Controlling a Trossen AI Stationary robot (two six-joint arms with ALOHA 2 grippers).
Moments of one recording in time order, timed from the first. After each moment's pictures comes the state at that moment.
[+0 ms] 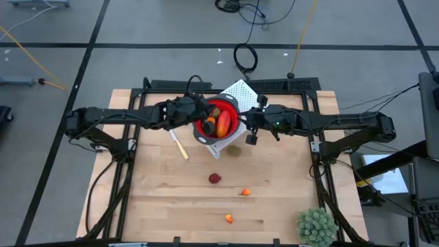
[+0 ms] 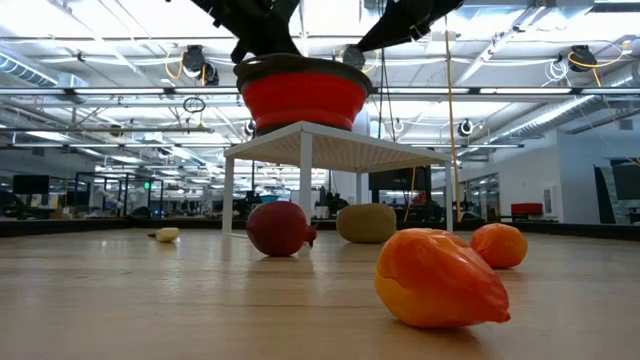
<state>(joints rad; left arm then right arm) 0.15 1.41 1.14 -0.12 -0.40 -0.06 -0.06 1.28 1.08 -0.21 0.34 -0.22</state>
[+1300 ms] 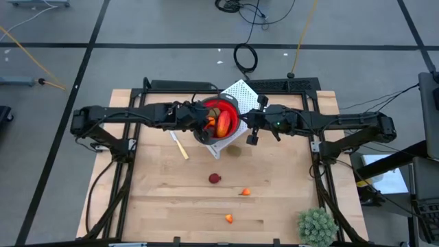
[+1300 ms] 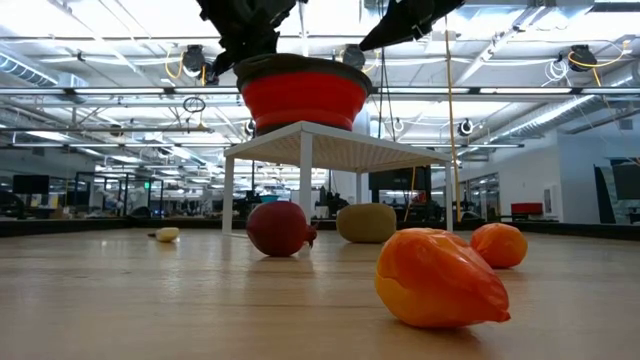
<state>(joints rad) 0.11 1.48 1.31 -0.65 -0.29 -0.39 -0.06 1.27 1.08 -0.22 0.33 -0.22</state>
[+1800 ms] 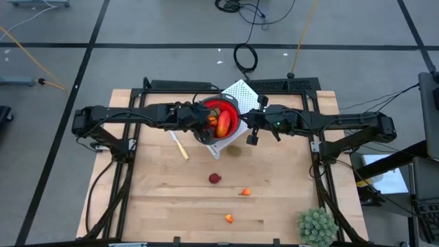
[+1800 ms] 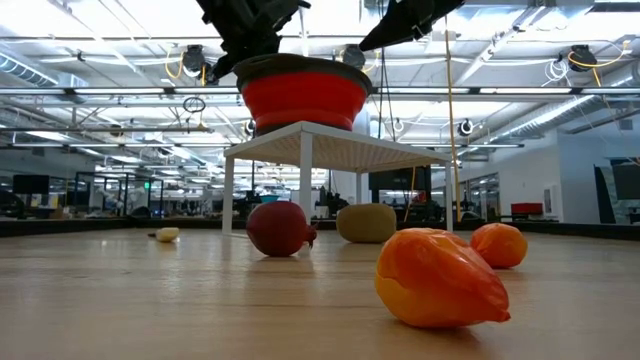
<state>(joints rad) 0.11 1.50 1.31 -0.65 -0.29 -0.41 -0.06 1.27 1.08 -0.22 0.33 -0.22</state>
